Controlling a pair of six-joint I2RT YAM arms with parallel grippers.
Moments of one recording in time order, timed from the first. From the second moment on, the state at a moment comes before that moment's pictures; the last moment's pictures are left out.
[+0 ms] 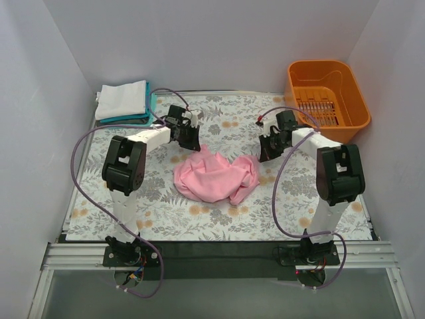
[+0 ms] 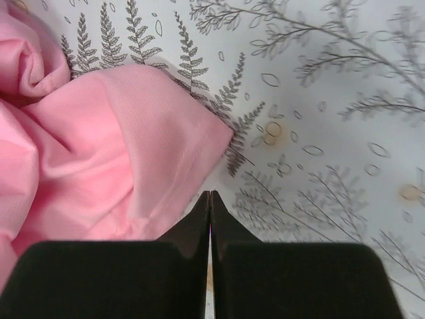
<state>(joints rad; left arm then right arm) -0.35 2.08 1.45 -0.32 0.43 -0.01 0.22 1.86 1.22 -0.51 -0.46 -0.22</state>
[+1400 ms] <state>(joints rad) 0.03 1.78 1.65 -0.42 0.53 0.04 0.06 1.61 1.52 -0.59 -0.54 -0.30</state>
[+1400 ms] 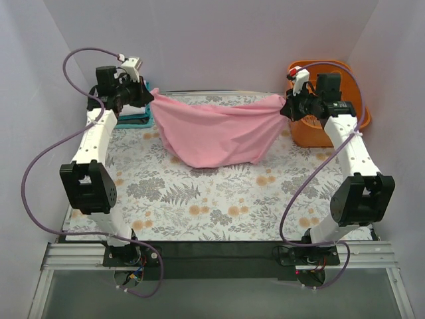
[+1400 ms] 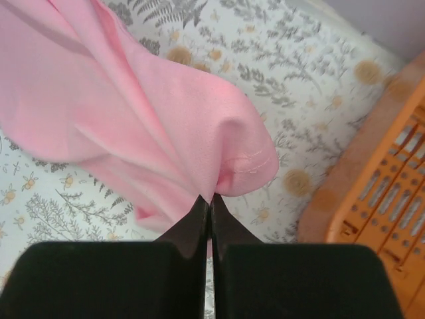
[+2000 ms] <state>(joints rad) 0.07 1.08 0.66 -0.78 0.62 0.75 0.06 1.31 0.86 -0.82 -0.48 -0.89</state>
